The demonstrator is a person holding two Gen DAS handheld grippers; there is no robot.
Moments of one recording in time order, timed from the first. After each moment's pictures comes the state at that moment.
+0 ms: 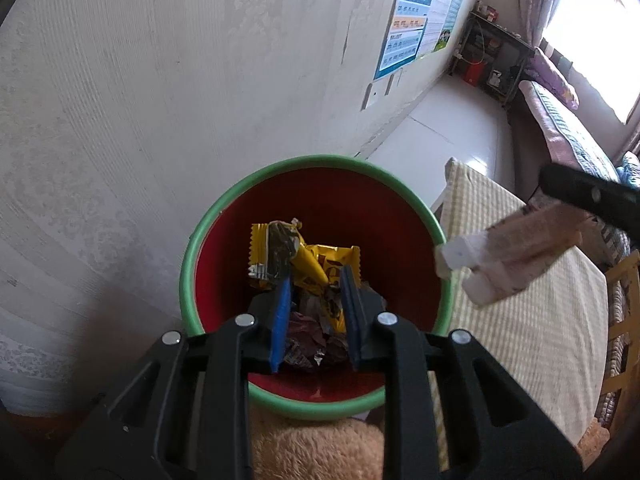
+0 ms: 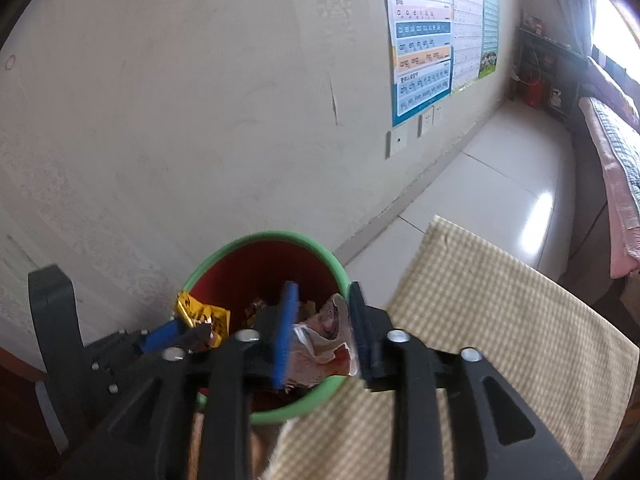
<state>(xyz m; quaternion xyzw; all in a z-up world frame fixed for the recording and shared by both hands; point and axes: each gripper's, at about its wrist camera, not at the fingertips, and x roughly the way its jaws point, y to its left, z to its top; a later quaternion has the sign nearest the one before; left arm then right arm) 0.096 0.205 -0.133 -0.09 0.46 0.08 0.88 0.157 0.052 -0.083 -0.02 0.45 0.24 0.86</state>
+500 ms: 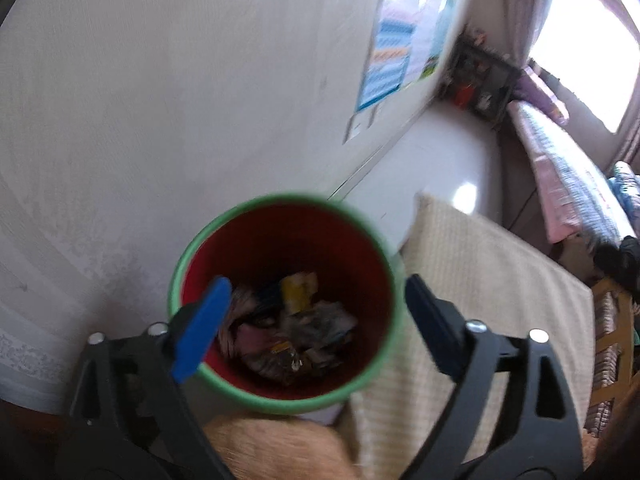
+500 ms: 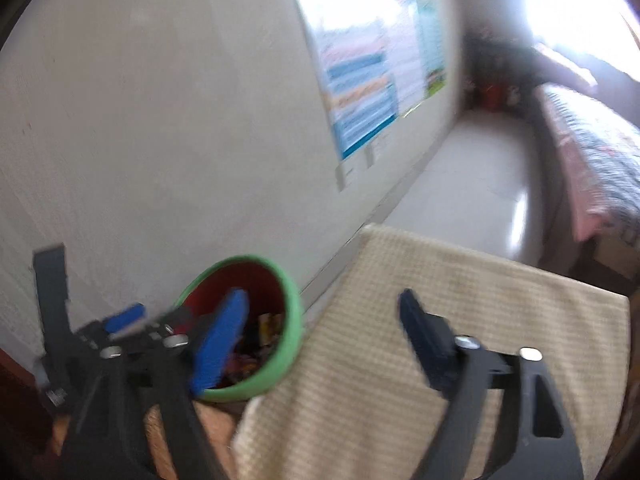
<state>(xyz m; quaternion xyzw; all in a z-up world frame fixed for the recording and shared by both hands) 0.084 0.159 -0.080 -0.09 0.40 0.07 0.91 0.093 -0.077 -0.049 0.05 0.36 0.18 0.91</state>
